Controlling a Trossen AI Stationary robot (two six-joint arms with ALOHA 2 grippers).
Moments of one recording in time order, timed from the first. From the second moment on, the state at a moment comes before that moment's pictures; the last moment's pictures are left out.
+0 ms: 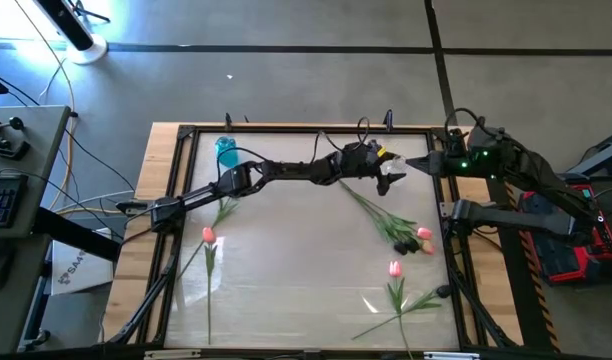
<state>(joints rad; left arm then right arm) 0.25 2.76 2.29 0.38 0.11 -0.07 -0.42 0.61 0.98 -0.86 -0.06 0.96</state>
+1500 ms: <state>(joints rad) 0.17 2.47 2.29 -0.63 0.20 0.06 -0.42 0.62 0.98 -0.85 -0.11 0.73</state>
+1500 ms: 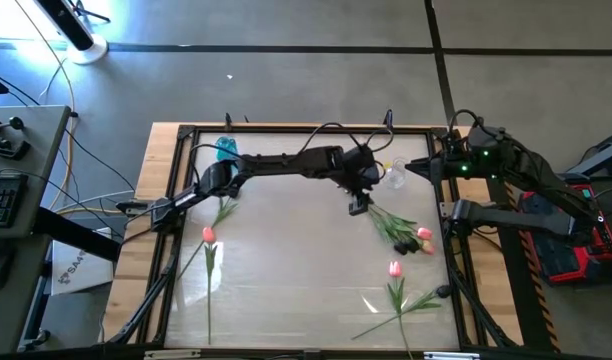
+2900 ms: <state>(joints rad) 0.13 2.64 2.29 -0.51 0.04 0.19 -0.36 0.66 0.98 -0.84 -0.06 0.86</state>
